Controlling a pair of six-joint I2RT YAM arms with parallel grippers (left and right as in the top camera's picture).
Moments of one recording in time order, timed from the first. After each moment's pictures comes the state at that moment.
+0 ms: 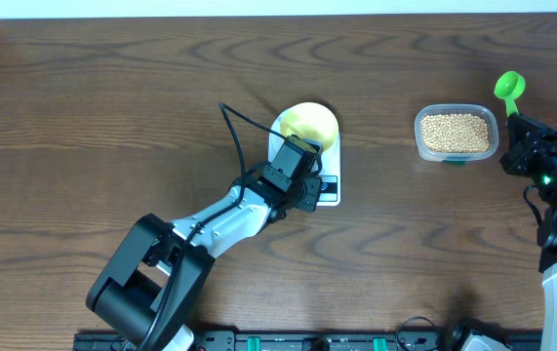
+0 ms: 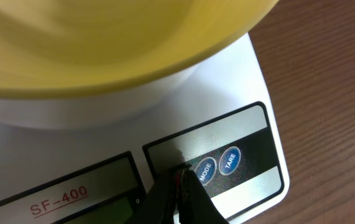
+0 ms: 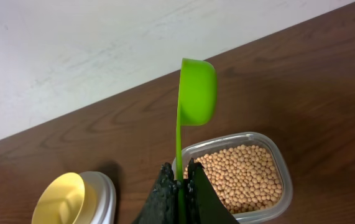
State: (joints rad) left arm -0.63 1.75 0.88 -0.12 0.10 -0.31; right arm -0.40 1.03 0.82 -0.23 -0.52 0.22
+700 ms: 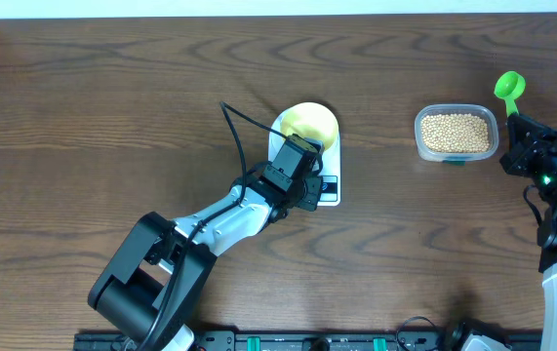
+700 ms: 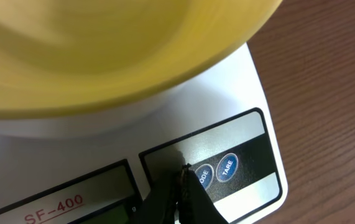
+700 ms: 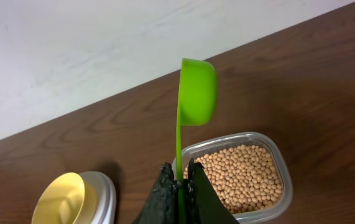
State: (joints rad) left arm -0.63 1.76 0.88 -0.11 0.10 -0.31; right arm -0.40 1.03 0.82 -0.23 -0.52 0.22
